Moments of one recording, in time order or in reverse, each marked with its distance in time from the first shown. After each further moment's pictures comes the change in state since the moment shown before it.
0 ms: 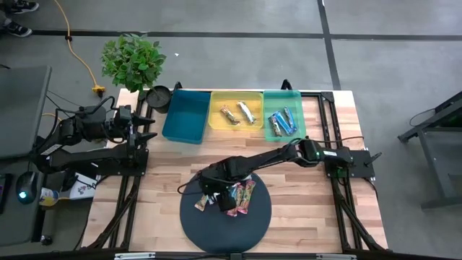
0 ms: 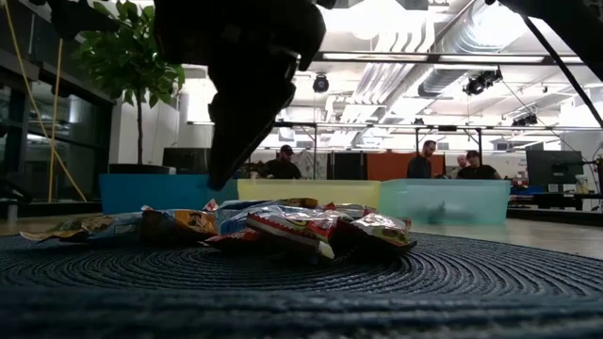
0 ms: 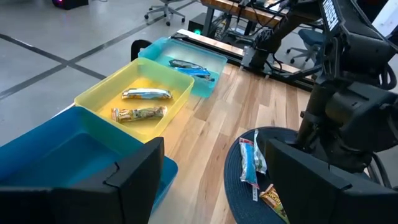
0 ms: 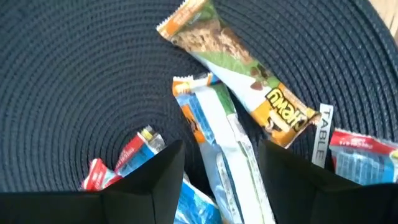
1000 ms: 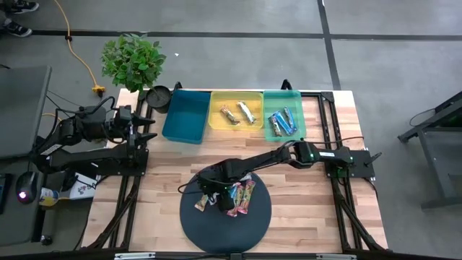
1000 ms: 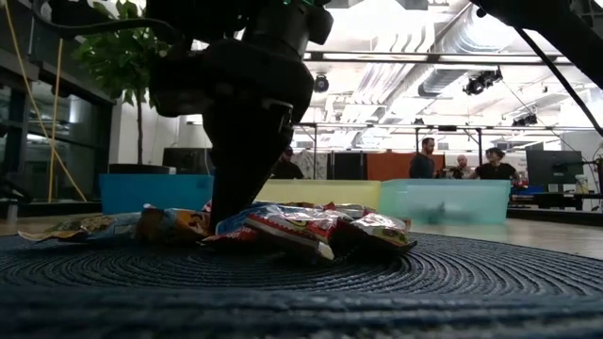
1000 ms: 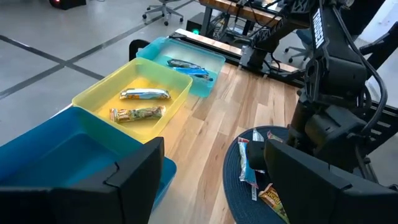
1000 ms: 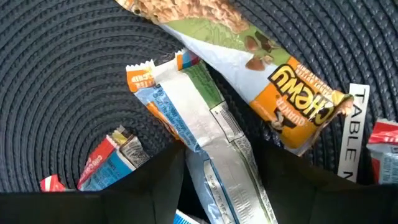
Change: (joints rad) left arm 0.000 0.000 0.000 0.000 0.008 0.004; right arm -0.005 0.090 0.002 0.015 -0.034 0.055
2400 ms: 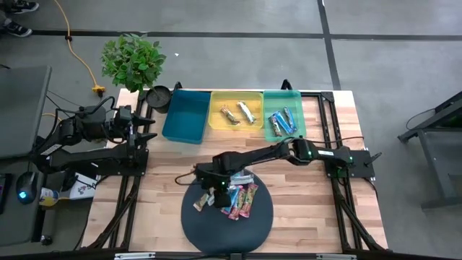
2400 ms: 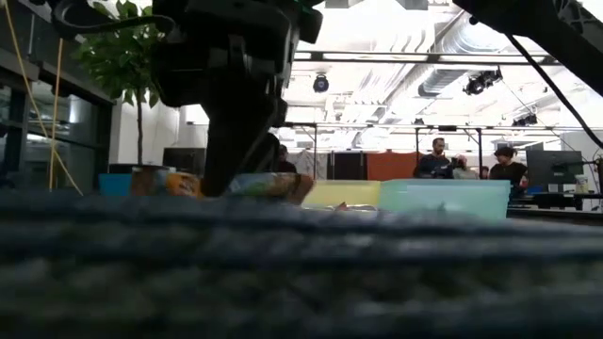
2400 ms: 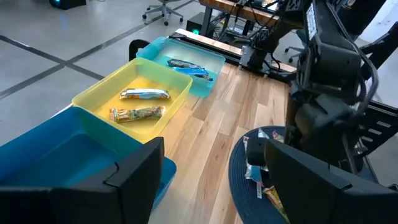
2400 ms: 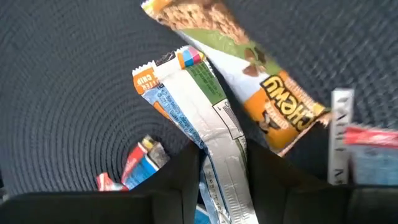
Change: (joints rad) left arm 0.000 0.000 0.000 0.000 0.000 0.000; right arm -0.058 0.006 0.094 -0.086 -0.172 0.102
